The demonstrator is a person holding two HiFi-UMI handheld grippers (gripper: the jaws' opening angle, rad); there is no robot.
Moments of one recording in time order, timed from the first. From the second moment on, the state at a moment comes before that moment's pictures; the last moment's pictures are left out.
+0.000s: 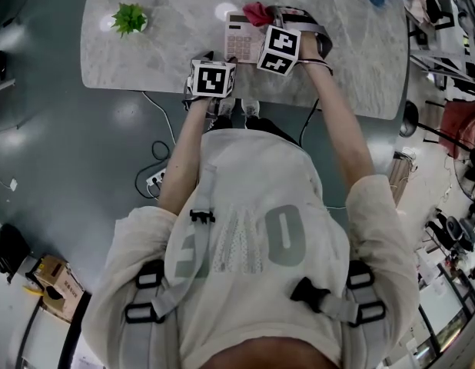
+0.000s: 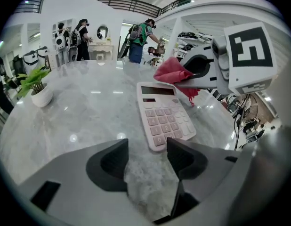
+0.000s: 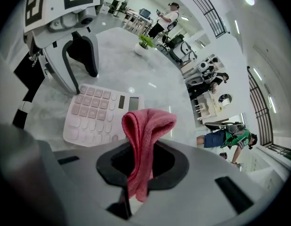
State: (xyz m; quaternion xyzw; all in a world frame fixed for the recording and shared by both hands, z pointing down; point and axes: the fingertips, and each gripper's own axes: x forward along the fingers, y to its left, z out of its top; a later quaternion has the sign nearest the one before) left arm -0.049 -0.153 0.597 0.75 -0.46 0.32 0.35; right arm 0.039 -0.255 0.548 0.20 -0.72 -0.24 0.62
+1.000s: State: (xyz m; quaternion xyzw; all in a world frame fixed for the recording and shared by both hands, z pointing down) left arm -0.049 -0.156 0.601 0.75 -0.46 0.32 0.35; right arm 0.037 -0.228 0.580 0.17 -0.73 -0.19 0.63
